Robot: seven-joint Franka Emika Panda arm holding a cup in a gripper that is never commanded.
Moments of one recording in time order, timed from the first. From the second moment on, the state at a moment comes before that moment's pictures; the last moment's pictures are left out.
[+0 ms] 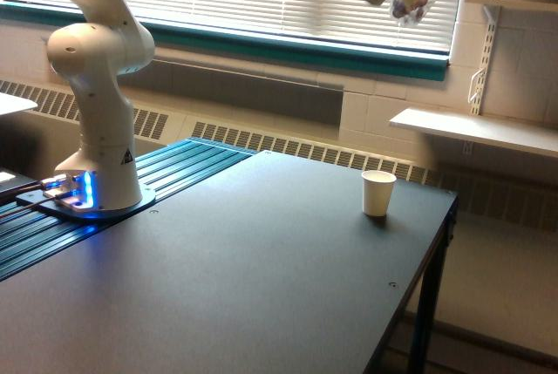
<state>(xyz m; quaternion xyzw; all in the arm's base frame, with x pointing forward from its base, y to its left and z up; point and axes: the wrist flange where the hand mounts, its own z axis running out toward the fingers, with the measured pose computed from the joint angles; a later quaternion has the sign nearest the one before) 0.505 0.097 0.554 -0.75 0.42 -0.29 0.41</state>
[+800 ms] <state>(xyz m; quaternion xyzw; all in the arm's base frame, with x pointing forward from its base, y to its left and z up) 0.467 0.158 0.425 -0.75 0.51 -0.13 0.40</state>
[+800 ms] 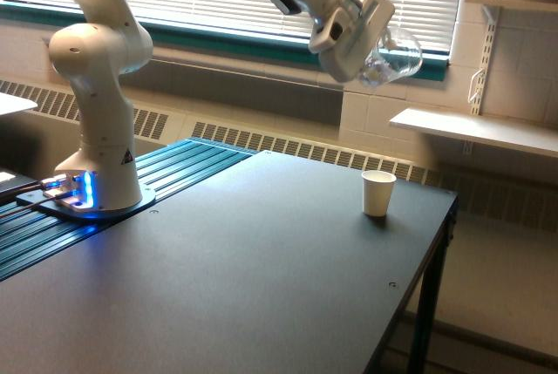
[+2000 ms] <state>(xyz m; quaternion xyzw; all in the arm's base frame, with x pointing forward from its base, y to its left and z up) 0.418 0.233 0.276 -0.78 0.52 0.08 0.35</state>
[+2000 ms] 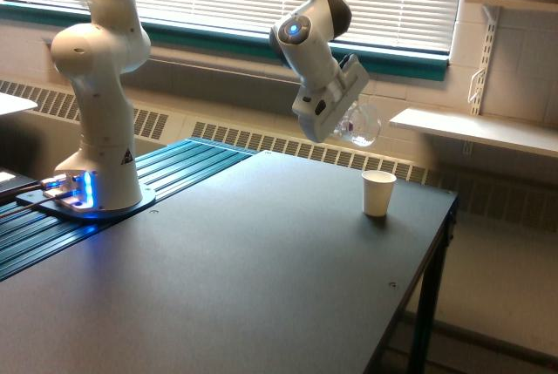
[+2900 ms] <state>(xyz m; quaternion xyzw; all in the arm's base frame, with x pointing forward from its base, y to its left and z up) 0.432 0.254 0.231 -0.79 0.52 0.10 0.31</state>
